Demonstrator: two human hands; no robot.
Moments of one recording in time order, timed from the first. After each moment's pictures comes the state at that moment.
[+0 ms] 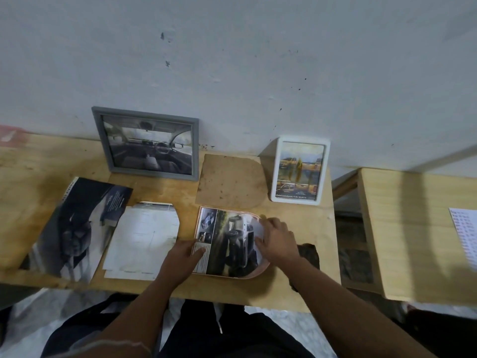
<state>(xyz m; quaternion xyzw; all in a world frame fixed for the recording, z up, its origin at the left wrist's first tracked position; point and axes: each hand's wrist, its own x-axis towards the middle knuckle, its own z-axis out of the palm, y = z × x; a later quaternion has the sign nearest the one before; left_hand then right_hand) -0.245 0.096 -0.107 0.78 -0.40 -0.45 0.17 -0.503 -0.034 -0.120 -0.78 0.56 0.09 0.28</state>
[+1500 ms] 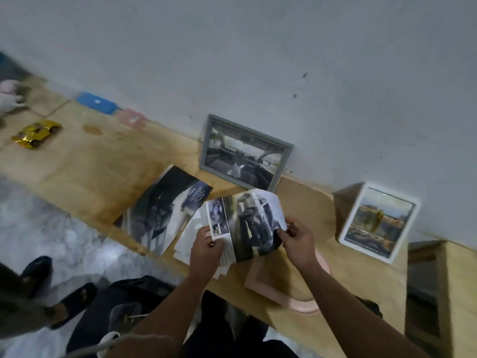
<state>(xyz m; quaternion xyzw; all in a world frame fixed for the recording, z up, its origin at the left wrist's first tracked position) -0.180 0.141 -0.082 0.80 -0.17 -0.33 0.47 -0.363 -0.031 -0.076 -0.63 0.50 -0.22 0.55</state>
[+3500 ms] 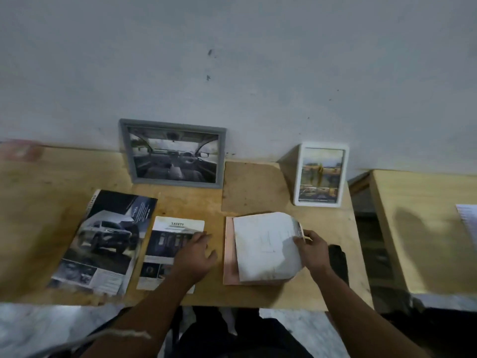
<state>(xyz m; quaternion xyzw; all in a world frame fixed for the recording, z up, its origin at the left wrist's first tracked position) -0.168 0.088 -0.109 0.75 -0.55 -0.37 0.09 -0.488 -0.009 -0.112 -0.42 0.74 -0.22 0.48</state>
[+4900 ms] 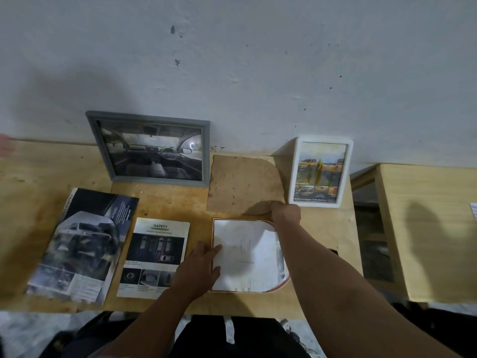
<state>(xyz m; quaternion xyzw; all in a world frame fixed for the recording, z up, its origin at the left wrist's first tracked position) -0.215 0.076 -0.150 0.71 -0.60 -0.36 -0.04 -0.422 -0.130 -0.150 -0.25 0.83 -0.13 0.48</state>
